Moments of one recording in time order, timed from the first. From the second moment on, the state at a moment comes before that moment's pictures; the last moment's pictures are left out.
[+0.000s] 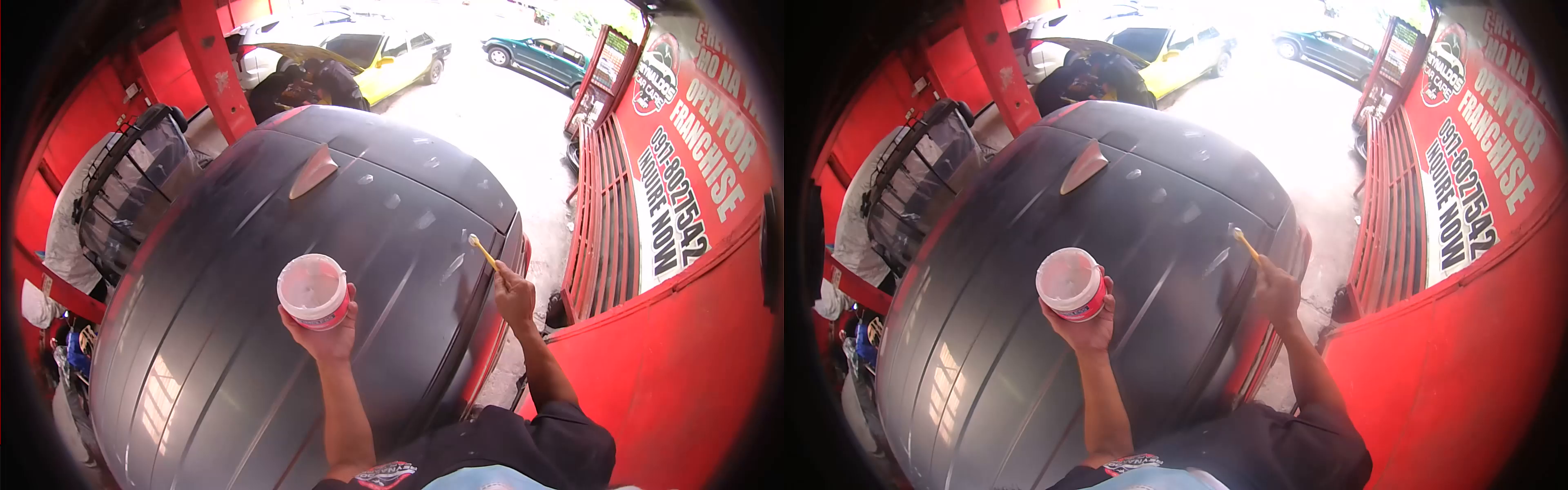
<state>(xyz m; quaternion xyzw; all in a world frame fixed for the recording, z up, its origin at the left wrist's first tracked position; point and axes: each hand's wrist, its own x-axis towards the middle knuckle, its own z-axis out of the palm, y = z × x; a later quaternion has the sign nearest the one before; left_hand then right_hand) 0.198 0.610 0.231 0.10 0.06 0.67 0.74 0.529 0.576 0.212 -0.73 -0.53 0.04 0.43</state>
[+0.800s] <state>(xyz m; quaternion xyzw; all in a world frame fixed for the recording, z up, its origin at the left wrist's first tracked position) 0.190 0.612 0.217 0.06 0.00 0.68 0.73 0.348 0.755 0.219 -0.63 -0.72 0.08 0.29</state>
